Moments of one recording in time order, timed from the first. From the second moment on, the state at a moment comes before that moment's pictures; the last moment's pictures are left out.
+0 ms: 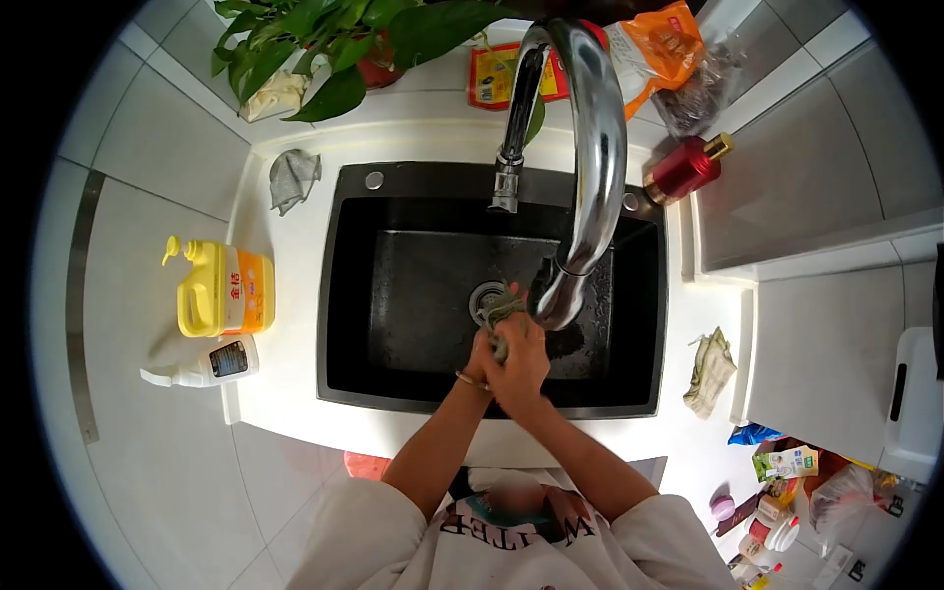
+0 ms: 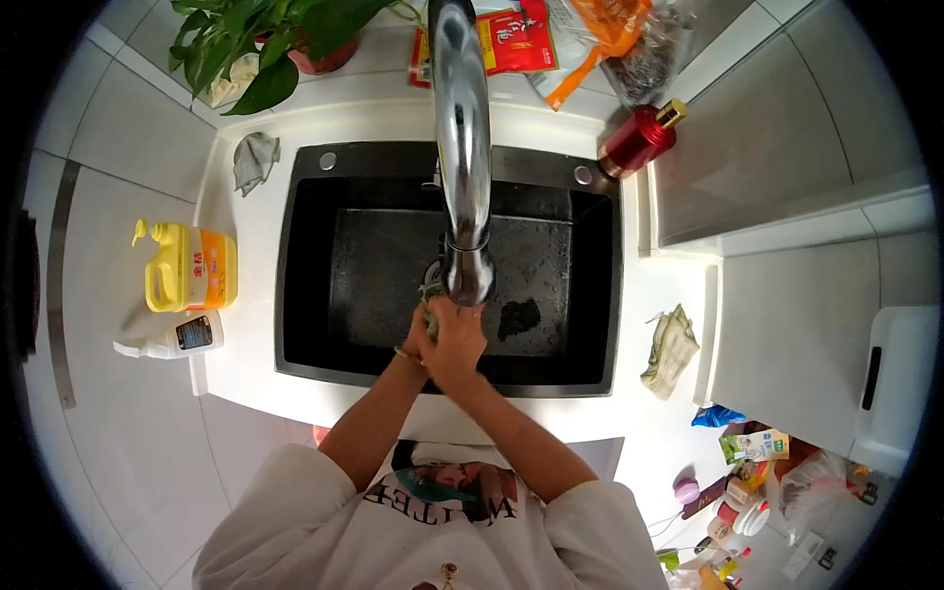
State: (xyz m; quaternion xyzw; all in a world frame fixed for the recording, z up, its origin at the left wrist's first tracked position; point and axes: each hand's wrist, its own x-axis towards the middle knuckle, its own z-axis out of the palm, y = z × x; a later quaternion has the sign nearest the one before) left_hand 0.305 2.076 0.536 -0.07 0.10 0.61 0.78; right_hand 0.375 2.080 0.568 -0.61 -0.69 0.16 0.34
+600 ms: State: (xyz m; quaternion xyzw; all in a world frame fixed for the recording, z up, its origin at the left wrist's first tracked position) left_hand 0.303 2.095 0.571 0.21 0.40 0.25 0.85; right_hand 0.440 2.146 0.542 -0.39 -0.31 0.83 0.24
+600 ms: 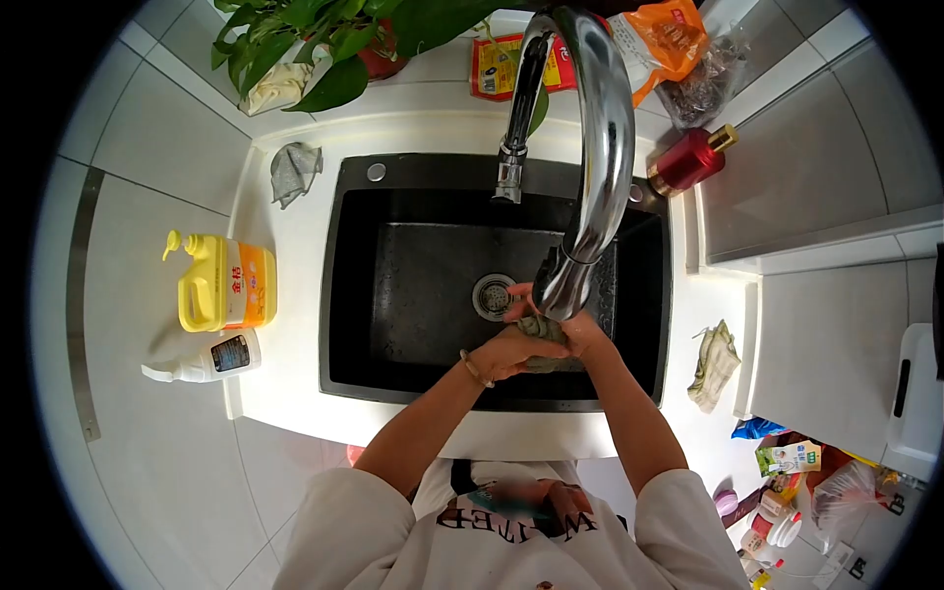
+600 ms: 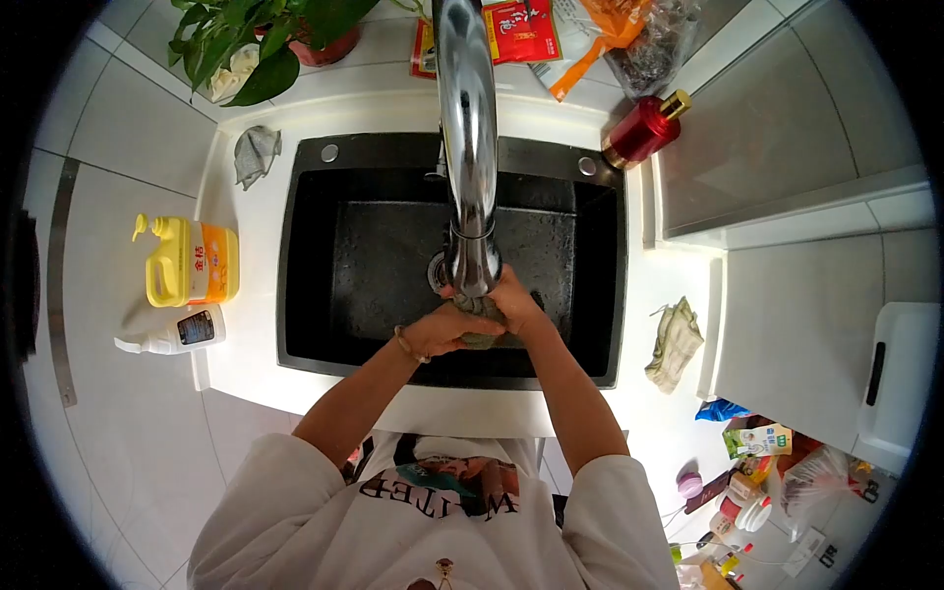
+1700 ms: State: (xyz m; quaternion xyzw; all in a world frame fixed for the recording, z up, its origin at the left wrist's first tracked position) left_hand 0.304 2.092 0.591 0.03 0.32 0.26 0.91; right_hand 0.437 2.153 0.566 -0.32 -0.21 0.88 0.27
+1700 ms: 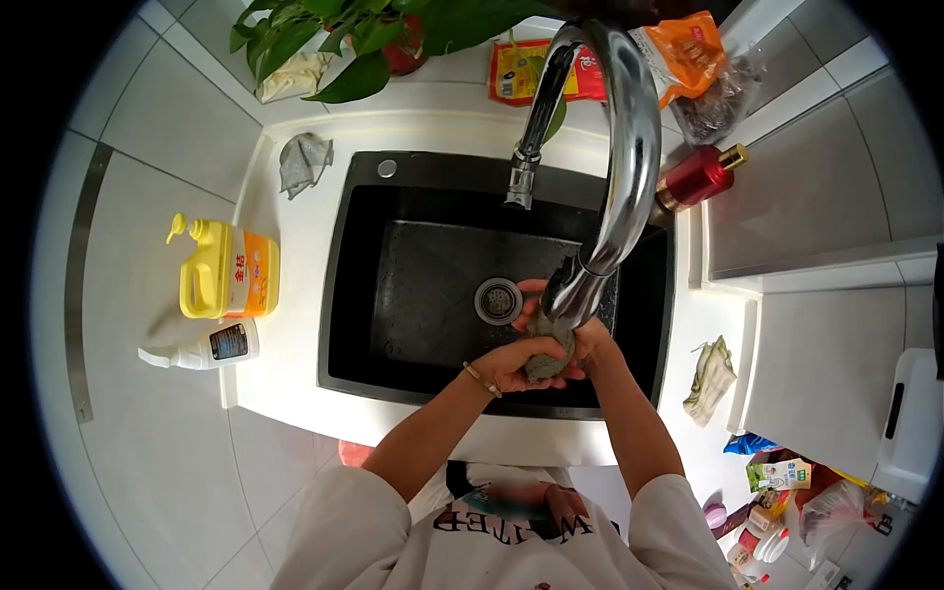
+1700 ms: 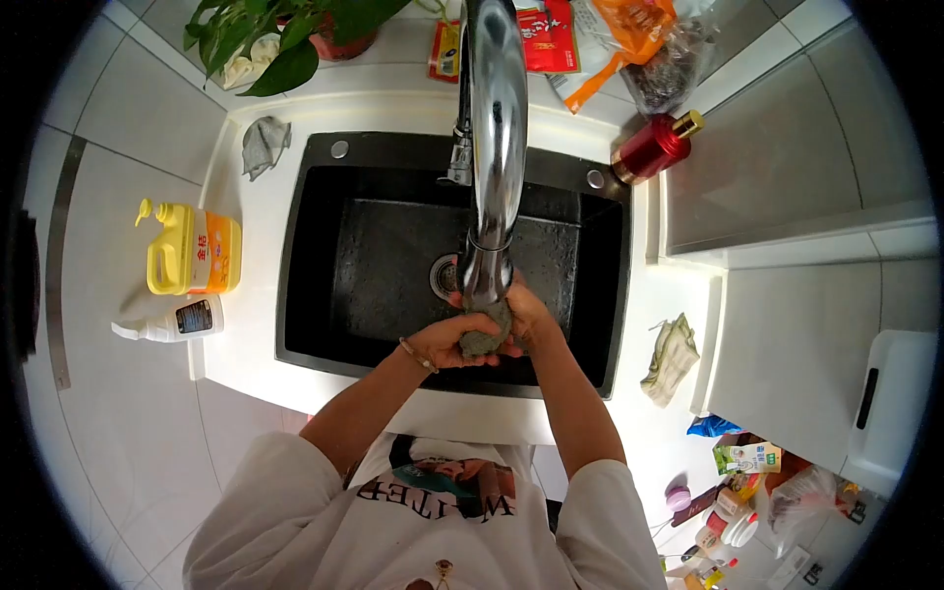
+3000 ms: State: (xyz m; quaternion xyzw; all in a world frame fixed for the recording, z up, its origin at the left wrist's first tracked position) left_hand 0.295 2.097 0.529 -0.13 0.37 0.51 0.77; right_hand 0.373 2.080 0.577 -0.54 -0.74 0.25 0.32
